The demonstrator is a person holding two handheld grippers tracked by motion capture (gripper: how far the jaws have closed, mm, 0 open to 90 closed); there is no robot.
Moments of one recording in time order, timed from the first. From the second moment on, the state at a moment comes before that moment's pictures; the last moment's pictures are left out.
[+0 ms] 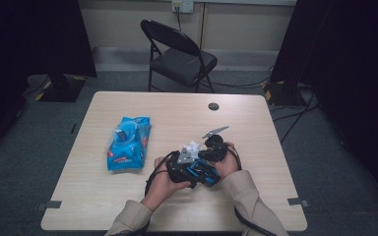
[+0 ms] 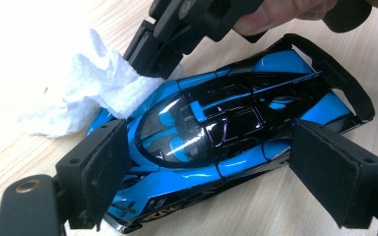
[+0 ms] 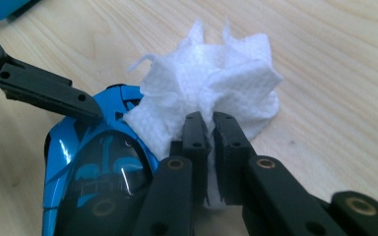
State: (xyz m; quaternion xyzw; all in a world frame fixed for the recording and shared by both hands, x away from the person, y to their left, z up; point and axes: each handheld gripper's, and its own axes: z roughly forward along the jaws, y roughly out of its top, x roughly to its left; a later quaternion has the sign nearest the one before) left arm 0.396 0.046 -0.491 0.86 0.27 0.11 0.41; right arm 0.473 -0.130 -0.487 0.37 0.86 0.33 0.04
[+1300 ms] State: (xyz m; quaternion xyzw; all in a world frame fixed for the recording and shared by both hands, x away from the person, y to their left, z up) left arm 0.396 0.043 -0.489 0.87 0.27 0.11 0.40; right arm 0.440 -0.198 -0.487 0.37 0.86 0.35 0.01
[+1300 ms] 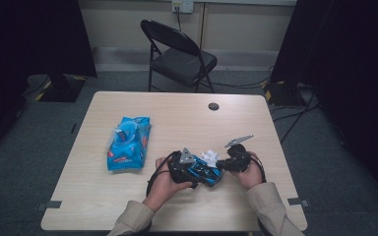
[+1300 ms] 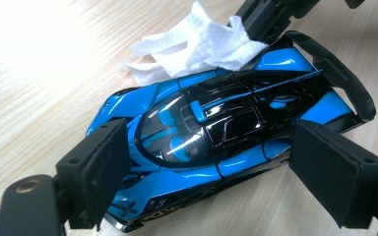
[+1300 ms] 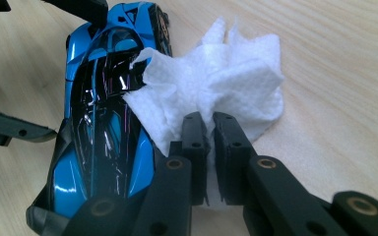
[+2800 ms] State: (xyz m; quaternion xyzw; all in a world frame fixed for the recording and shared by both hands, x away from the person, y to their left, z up) left arm 0.394 0.041 -0.489 0.87 0.27 0.12 0.39; right arm 0.430 -0.213 -0.439 0.36 0.83 0.42 0.03
